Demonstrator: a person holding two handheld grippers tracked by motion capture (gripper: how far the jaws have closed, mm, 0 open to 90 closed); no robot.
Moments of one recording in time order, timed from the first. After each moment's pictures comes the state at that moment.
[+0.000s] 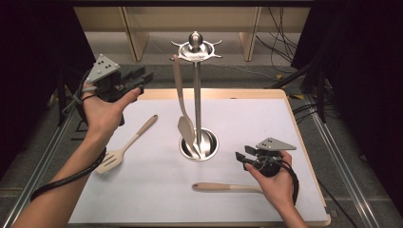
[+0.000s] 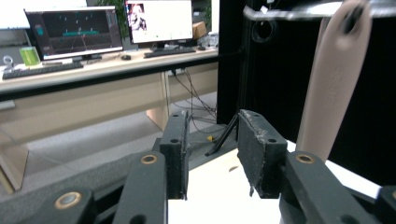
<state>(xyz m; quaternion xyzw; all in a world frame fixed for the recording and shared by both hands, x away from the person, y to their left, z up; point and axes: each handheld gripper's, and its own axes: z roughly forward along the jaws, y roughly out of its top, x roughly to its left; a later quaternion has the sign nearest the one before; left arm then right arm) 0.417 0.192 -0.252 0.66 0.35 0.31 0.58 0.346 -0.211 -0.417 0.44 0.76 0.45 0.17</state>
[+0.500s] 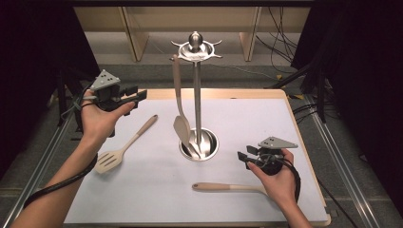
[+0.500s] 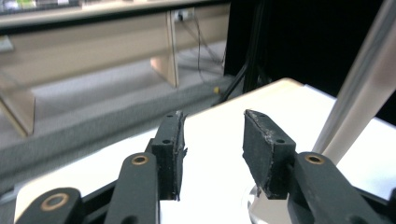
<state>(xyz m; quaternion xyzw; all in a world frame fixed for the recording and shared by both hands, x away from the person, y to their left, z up) 0.436 0.219 -0.298 0.72 0.40 0.27 0.49 0.353 -0.220 -0.421 0.44 0.76 0.44 0.16</state>
